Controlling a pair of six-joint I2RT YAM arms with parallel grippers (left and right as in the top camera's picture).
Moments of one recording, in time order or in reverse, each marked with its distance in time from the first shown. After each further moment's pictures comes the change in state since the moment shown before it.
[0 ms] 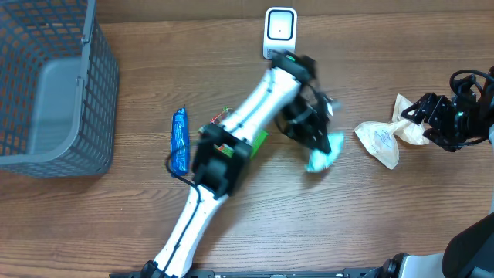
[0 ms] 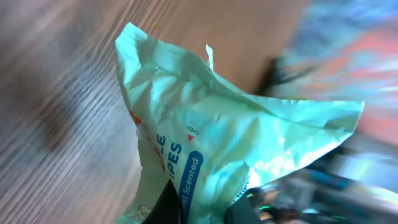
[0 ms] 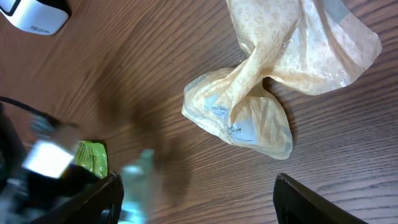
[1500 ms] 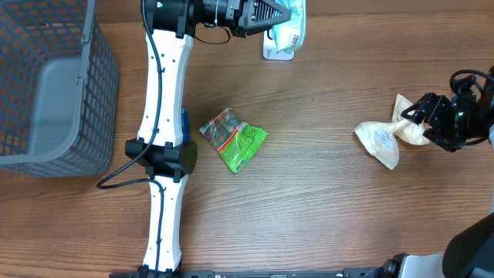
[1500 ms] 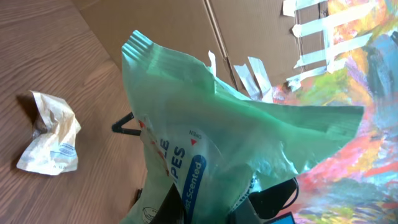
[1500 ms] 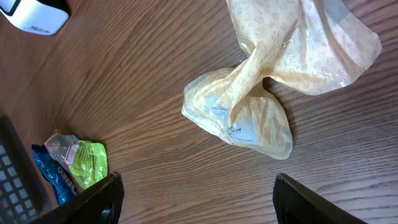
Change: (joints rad) left arm 0.365 -0.058 0.653 0.447 0.573 -0.717; right arm 0.000 0.000 0.000 0.000 0.000 0.000
